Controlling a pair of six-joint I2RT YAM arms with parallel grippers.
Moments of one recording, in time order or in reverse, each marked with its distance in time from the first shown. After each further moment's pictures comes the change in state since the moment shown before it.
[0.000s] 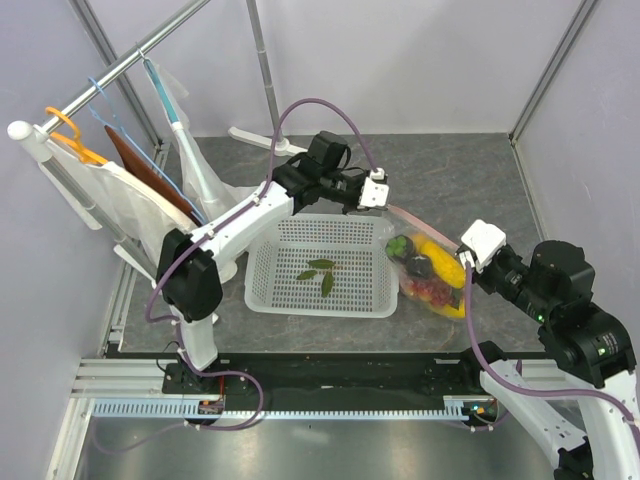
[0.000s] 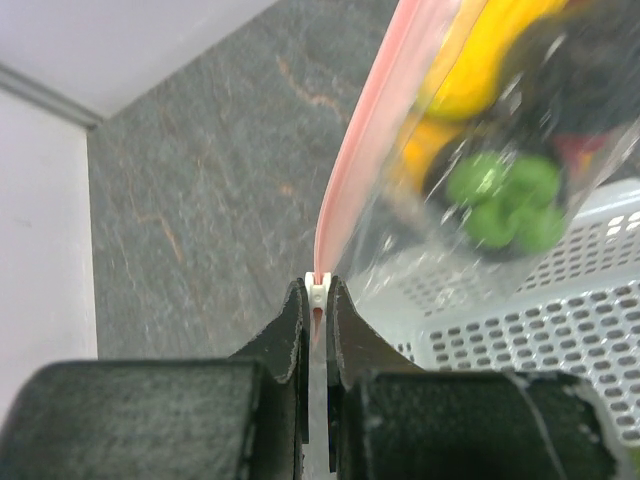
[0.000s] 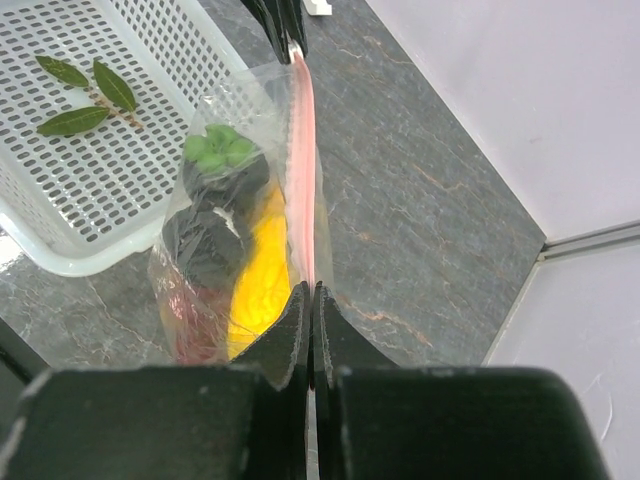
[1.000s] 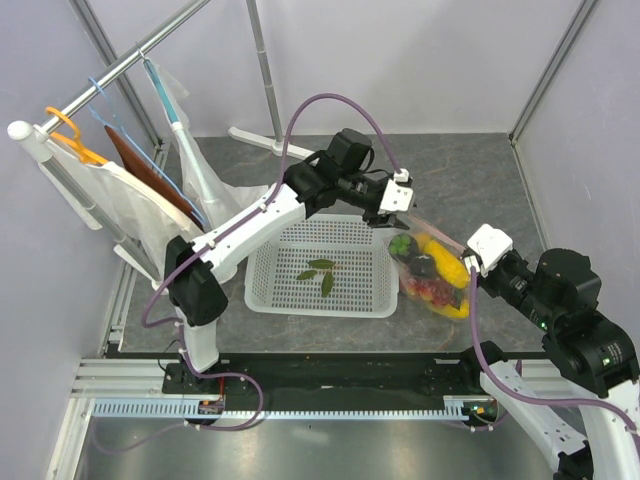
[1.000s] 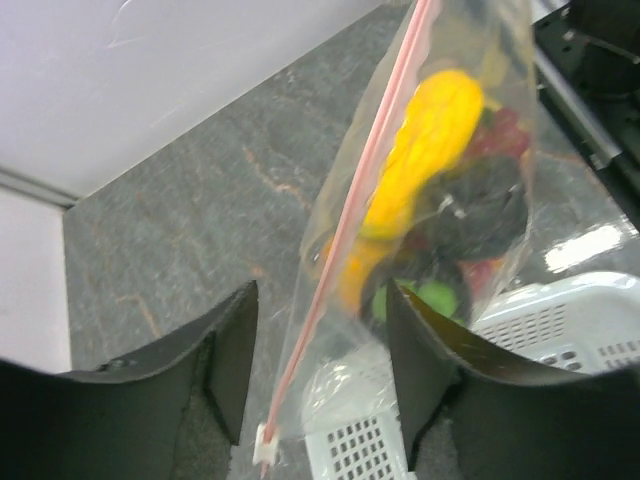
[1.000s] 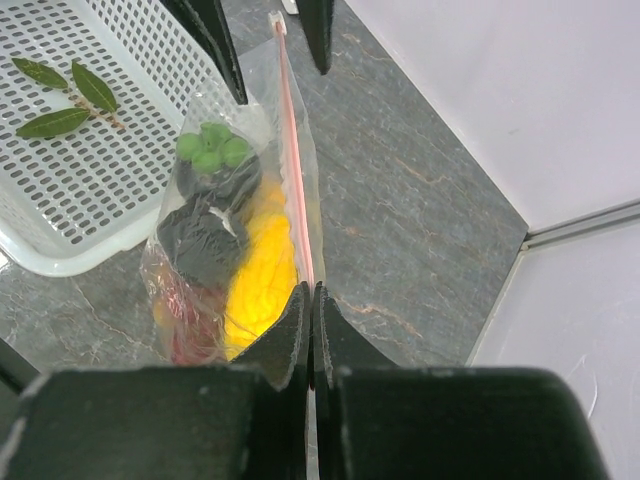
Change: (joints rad) left arm -0.098 0.017 0.156 -0.093 0.027 -0.098; right arm 0.000 -0.035 -0.009 0.002 0.042 0.008
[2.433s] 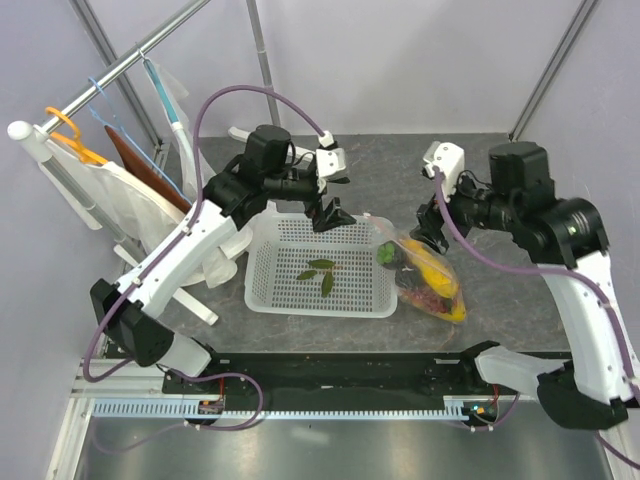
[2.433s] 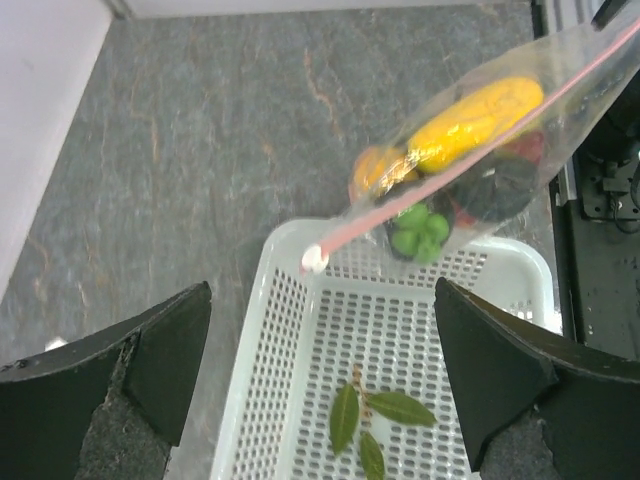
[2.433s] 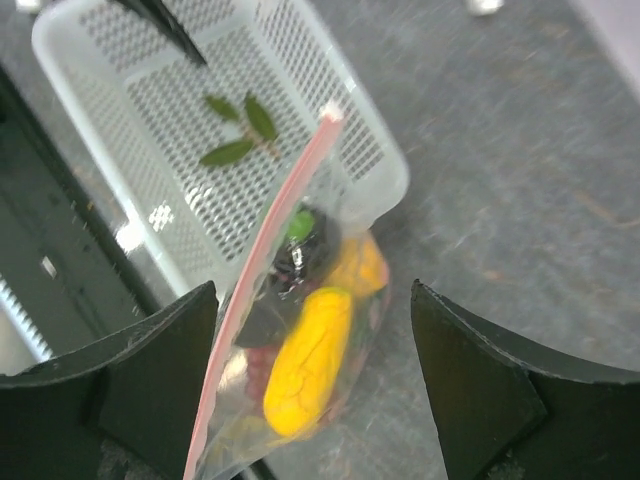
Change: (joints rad) left arm 0.180 -0.372 -0.295 0.038 -0.108 -0.412; right arm 0.007 0.573 0.529 -0.220 -0.278 0.141
